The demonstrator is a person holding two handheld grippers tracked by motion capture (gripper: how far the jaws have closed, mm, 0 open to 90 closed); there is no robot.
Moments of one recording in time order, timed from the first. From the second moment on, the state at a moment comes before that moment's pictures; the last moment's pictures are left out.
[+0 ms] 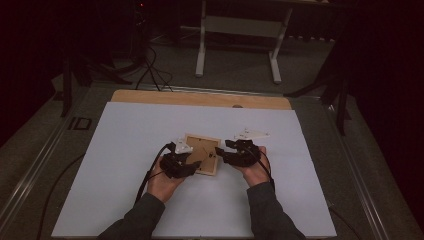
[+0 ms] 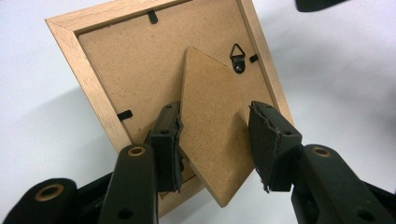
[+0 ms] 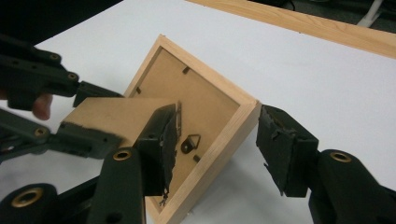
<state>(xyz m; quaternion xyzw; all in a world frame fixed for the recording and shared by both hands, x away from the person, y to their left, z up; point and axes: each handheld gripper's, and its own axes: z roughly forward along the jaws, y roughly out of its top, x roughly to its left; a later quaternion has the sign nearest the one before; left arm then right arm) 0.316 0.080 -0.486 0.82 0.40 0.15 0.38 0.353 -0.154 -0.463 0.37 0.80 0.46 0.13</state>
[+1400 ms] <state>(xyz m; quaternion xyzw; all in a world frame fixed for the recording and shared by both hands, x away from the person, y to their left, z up) 0.297 0.083 -0.494 0.83 0.38 0.17 0.38 0.380 -0.144 -0.480 0.35 0.82 0.45 0.06</state>
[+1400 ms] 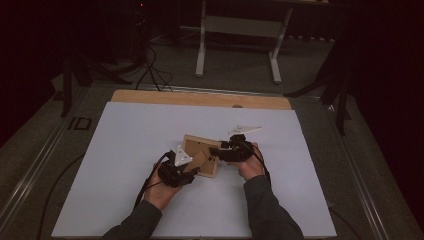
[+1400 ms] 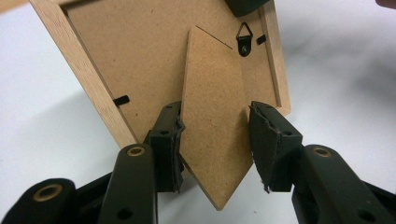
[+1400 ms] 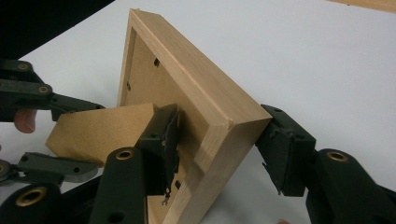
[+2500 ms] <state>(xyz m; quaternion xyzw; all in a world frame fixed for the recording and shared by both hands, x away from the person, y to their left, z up) 0.308 0.095 -0.493 0.83 0.40 0.09 0.38 0.365 -0.140 -0.465 0.31 0.83 0.46 0.09</state>
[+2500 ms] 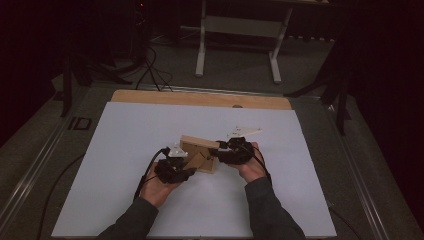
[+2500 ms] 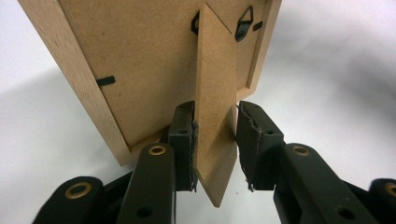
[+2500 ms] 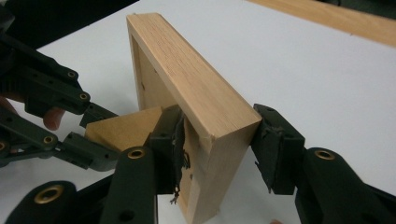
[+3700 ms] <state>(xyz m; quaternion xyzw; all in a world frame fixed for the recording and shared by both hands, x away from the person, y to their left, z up) 0.331 0.083 -0.508 0.80 0.44 0.13 0.38 0.380 -0.124 -0.460 0.32 0.83 0.43 0.14</state>
